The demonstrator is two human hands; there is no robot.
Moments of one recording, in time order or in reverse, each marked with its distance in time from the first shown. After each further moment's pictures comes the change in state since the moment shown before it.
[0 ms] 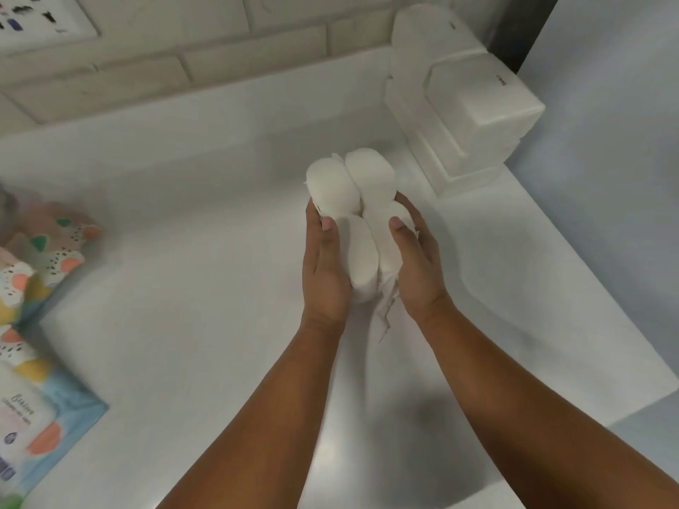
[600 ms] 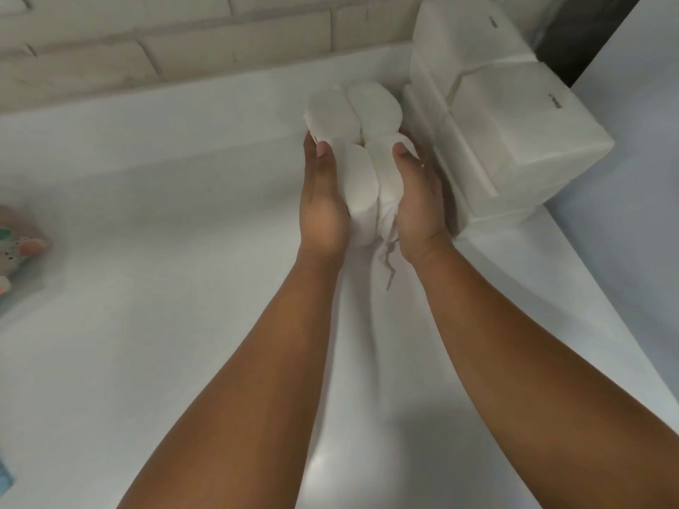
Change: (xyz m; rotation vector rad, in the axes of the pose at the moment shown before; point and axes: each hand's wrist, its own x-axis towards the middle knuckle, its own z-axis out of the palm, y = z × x) left_hand 0.150 -0.033 0.034 -0.089 0.020 0.031; right_hand 0.150 0.001 -0.001 -0.069 0.025 0.057
